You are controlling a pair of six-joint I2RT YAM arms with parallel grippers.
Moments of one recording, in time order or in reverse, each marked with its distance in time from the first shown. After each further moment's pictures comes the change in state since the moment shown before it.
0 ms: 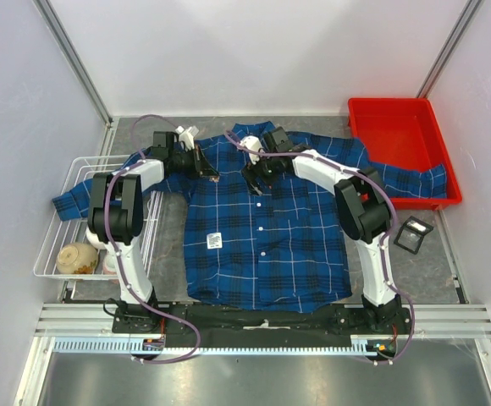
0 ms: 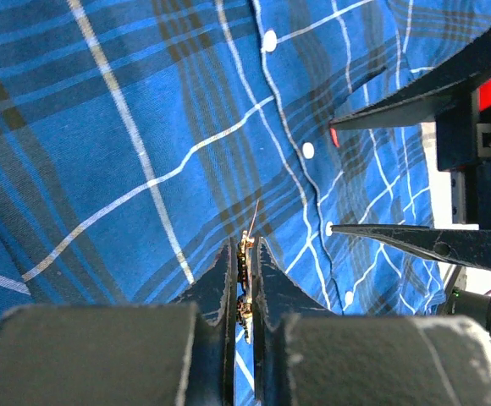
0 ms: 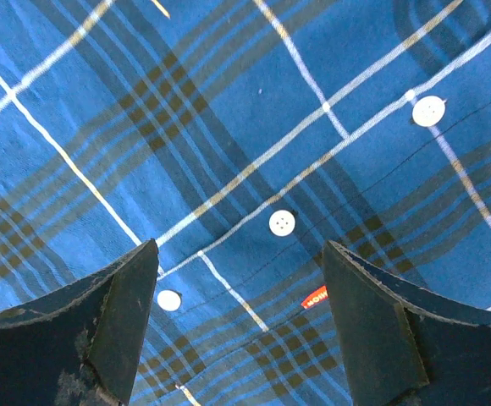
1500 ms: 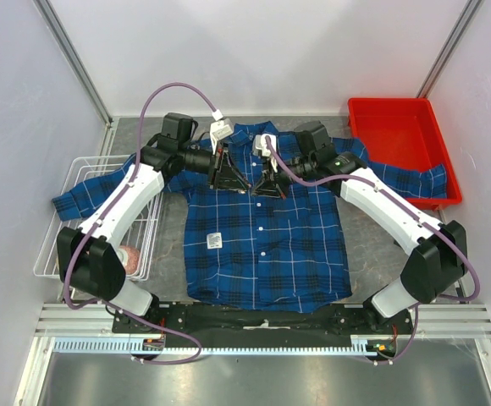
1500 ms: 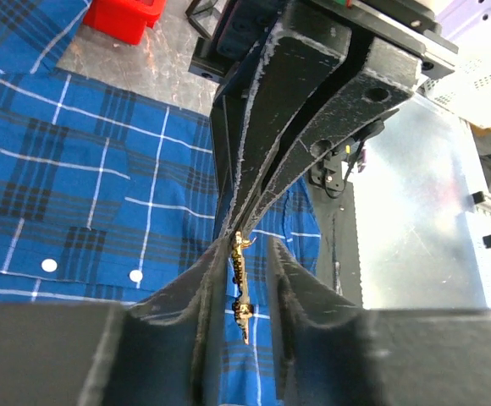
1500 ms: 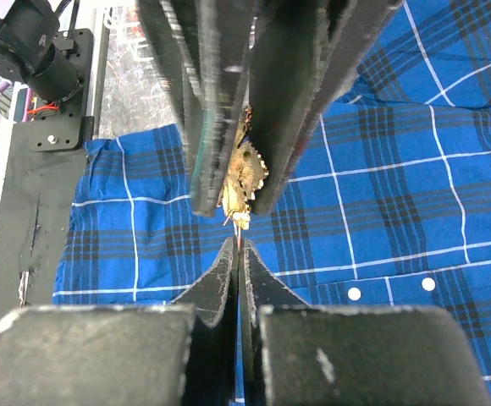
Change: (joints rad) left arm -0.280 -0.475 0.084 -0.448 0.378 0.458; right arm 0.038 -0.636 -0.311 -0.037 -0.504 -0.151
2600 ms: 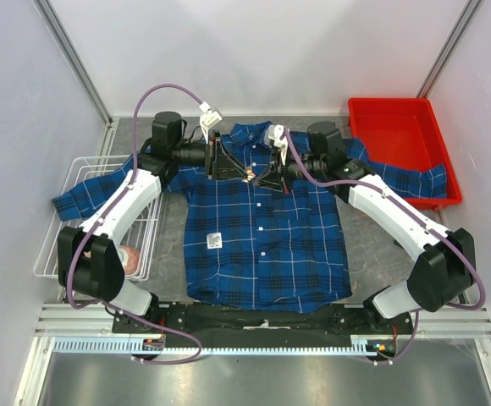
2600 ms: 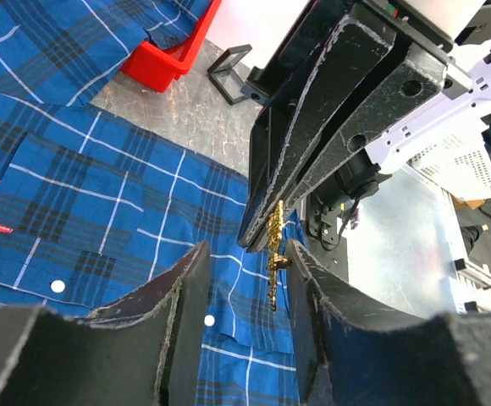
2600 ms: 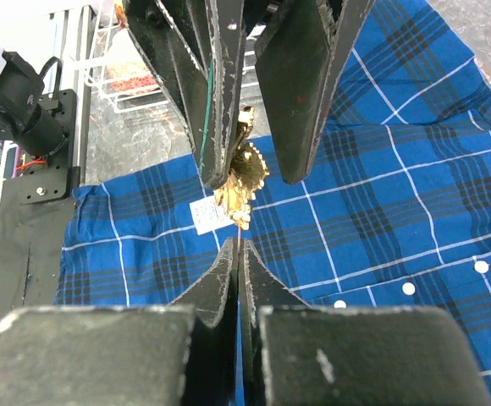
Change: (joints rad) left arm 0.055 -0.010 -0.122 0.430 0.003 -0.385; right arm -0.050 -0.066 -0.114 0.241 0.005 0.188
